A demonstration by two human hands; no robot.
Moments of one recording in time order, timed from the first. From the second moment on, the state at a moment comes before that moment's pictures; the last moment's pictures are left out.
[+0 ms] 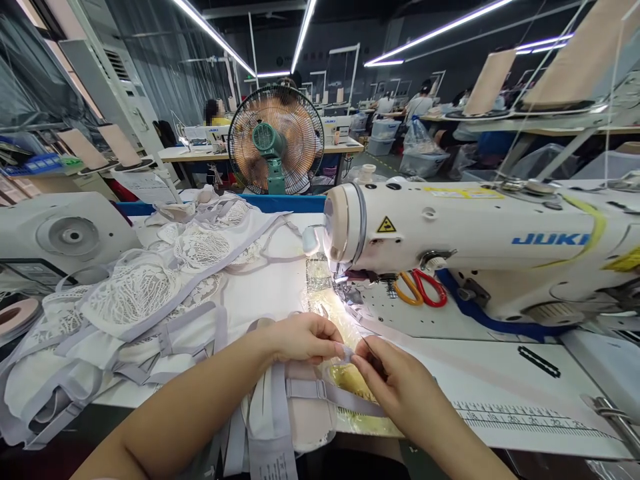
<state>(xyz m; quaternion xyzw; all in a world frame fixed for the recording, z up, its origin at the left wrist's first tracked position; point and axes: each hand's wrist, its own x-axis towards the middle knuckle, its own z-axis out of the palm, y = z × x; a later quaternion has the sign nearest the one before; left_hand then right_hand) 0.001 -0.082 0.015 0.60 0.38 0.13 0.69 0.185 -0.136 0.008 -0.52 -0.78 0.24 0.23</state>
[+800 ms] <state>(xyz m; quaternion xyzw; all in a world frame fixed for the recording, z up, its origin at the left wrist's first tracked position) 0.008 -0.087 0.019 0.57 0.44 0.17 0.67 0.188 -0.128 -0.002 -0.41 -0.87 0.12 0.25</state>
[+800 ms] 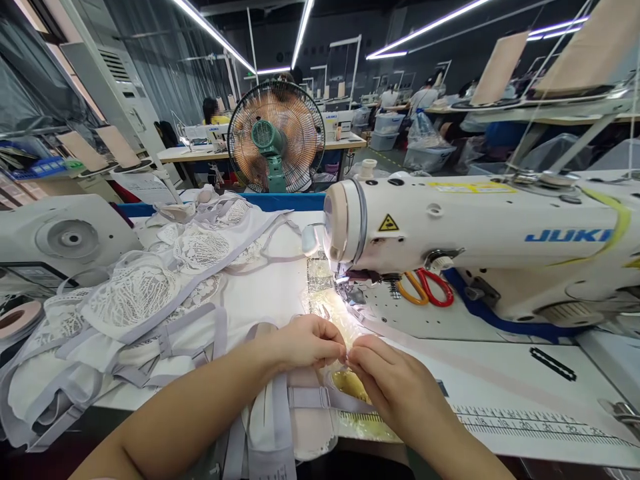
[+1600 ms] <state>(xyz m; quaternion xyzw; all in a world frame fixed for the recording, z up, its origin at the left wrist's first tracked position) 0.003 -0.072 0.000 0.54 0.48 0.11 0.68 0.325 -0.067 -0.038 -0.66 -0.74 0.06 0.14</state>
